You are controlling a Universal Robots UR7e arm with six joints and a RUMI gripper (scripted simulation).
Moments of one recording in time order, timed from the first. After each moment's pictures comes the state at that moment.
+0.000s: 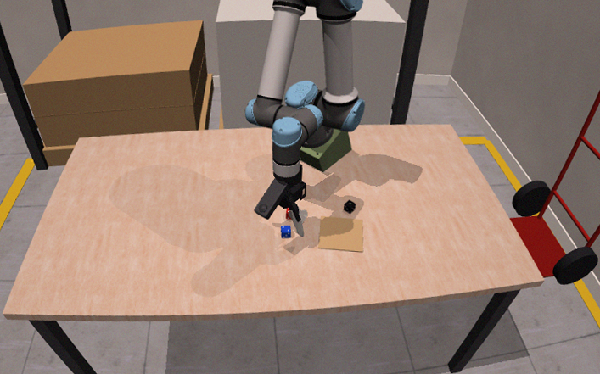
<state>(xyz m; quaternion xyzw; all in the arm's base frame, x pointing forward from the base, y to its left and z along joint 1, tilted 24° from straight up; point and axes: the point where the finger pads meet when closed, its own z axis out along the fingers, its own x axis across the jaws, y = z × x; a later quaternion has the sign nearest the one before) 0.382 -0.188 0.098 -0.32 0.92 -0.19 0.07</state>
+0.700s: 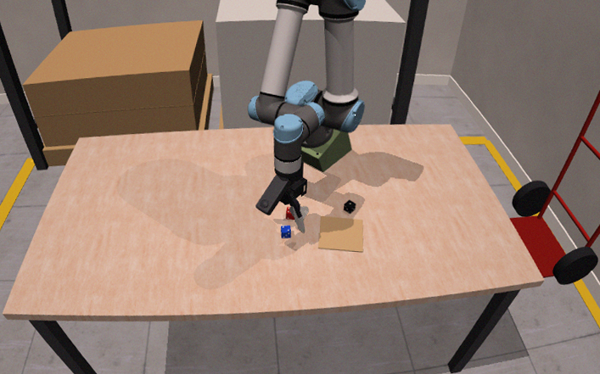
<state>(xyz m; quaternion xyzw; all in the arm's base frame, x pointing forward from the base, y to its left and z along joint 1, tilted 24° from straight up) 0.368 -0.182 0.091 -0.32 0.92 -0.19 0.07</state>
